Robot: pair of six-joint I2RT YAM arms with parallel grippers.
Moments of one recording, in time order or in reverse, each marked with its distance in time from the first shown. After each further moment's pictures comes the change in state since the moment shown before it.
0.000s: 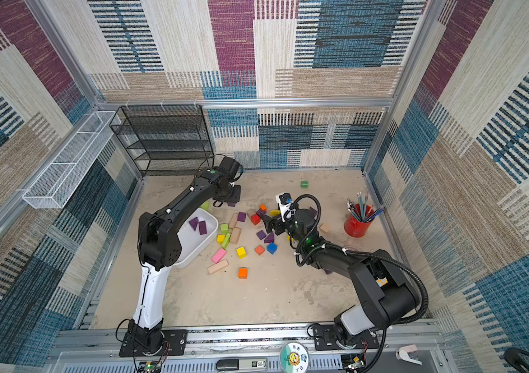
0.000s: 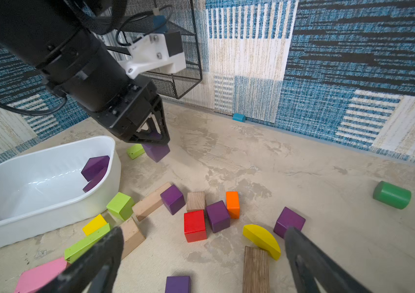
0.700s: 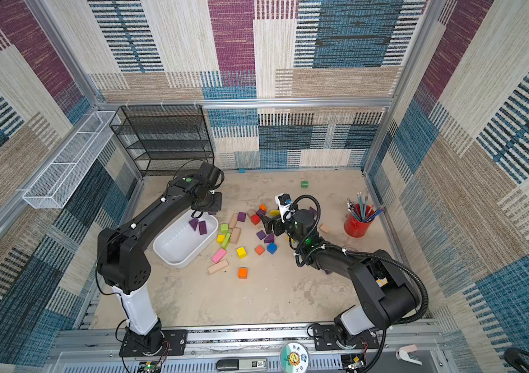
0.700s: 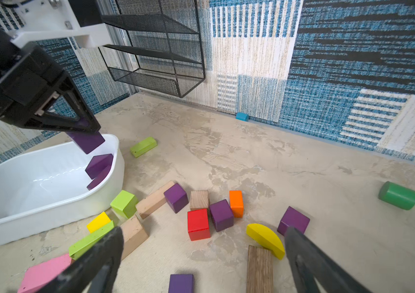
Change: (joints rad) left arm 0.042 -0.369 -0.398 0.020 -0.056 -0.048; right arm 0.006 0.000 -0.005 0.001 -0.011 0.001
